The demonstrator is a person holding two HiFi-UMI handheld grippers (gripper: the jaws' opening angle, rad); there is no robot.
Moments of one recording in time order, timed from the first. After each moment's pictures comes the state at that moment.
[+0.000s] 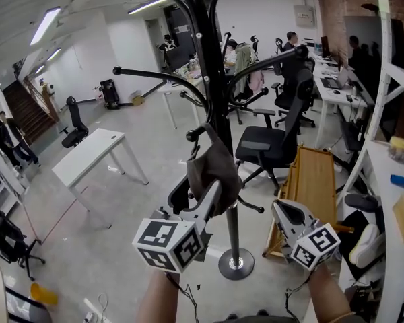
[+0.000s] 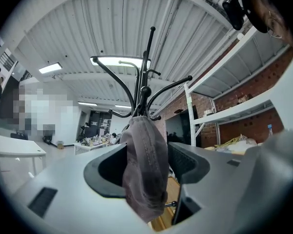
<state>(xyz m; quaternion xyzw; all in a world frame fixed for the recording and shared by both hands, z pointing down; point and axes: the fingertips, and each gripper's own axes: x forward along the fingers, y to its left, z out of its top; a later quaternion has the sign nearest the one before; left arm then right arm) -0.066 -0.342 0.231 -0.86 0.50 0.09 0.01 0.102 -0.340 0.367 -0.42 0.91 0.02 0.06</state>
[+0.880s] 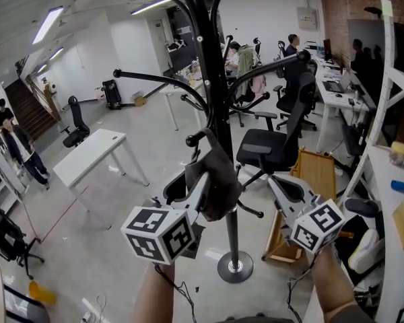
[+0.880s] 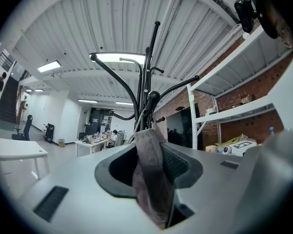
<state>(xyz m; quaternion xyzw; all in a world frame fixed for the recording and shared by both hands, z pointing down) -0.074 -0.357 0.213 -0.86 0.51 0.07 -0.01 0.085 -0.370 0.287 -0.39 0.92 0.07 0.06</state>
